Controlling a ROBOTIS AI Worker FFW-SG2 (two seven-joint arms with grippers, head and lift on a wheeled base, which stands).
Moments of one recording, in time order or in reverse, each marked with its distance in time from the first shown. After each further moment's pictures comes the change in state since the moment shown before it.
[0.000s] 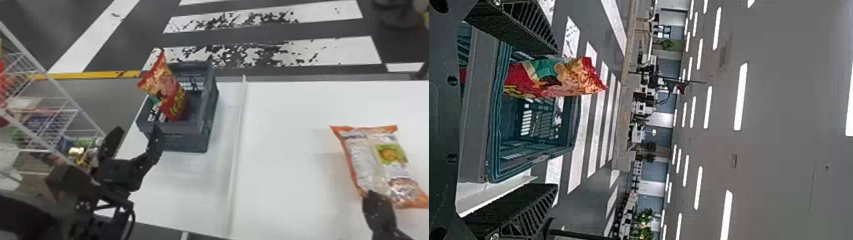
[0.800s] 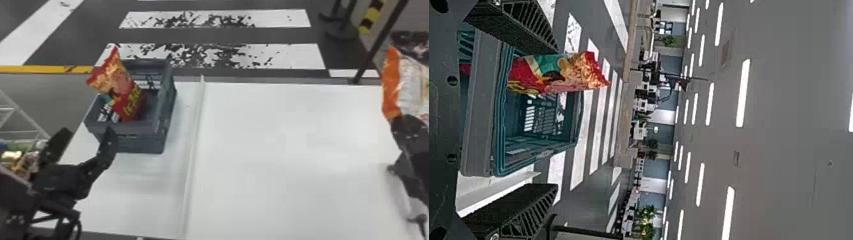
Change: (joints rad) left arm 0.007 0.002 -0.008 -0.001 -0.006 0.000 -0.005; right arm 0.009 0.056 -0.526 -0.375 -0.493 -0.062 0.197
